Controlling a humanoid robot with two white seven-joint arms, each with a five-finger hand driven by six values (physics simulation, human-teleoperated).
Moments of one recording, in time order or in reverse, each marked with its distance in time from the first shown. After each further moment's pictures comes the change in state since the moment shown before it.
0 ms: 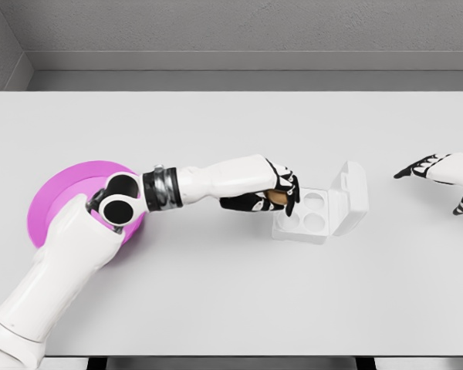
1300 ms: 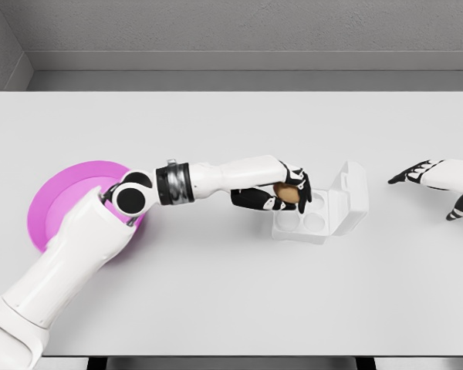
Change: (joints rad) left arm -0.078 -0.006 -0.112 0.100 0.209 0.081 -0.013; right arm 0.028 0.014 -0.004 -0.006 0.000 0.000 -0.009
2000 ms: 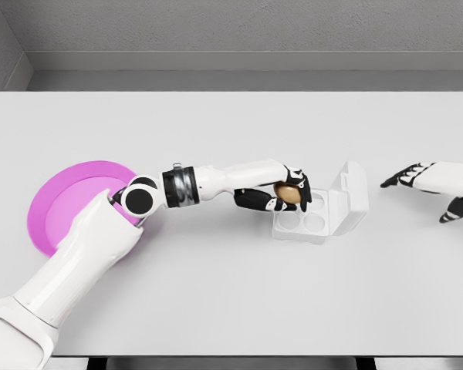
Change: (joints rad) left arm 0.000 -0.036 -0.006 0.088 0.022 0.011 0.000; right arm 0.015 -0.001 -0.004 -0.047 0.000 0.000 0.002
